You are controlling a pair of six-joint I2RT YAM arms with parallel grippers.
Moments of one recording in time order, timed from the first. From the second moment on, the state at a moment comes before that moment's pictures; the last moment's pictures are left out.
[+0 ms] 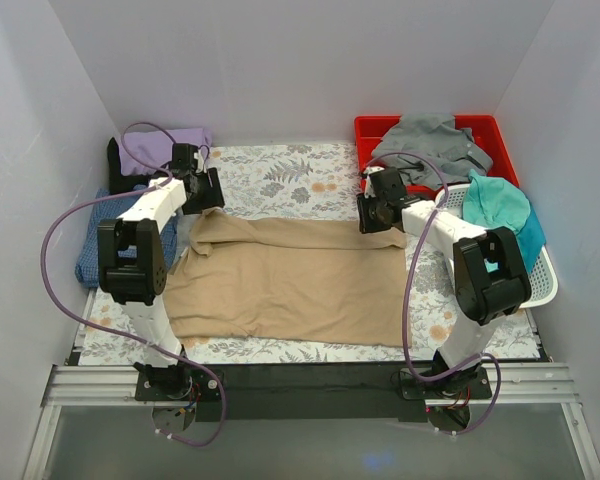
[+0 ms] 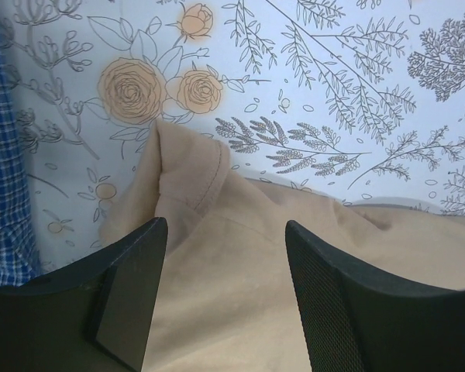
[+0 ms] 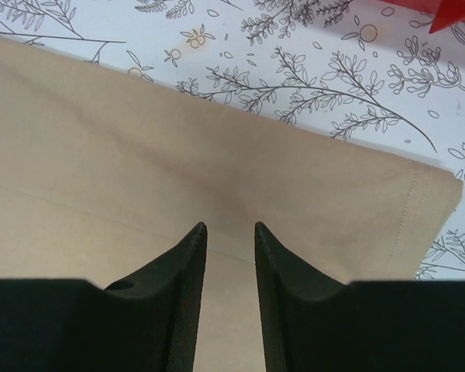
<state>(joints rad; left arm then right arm) -0.06 1.88 1.44 -0.51 0.01 -0.28 0.40 1.74 1.16 -0.34 -0.01 0.14</state>
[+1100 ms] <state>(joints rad) -0.15 1.96 1.35 -0.33 -0.29 -0.10 0.40 1.92 1.23 -0.27 -0.08 0.16</state>
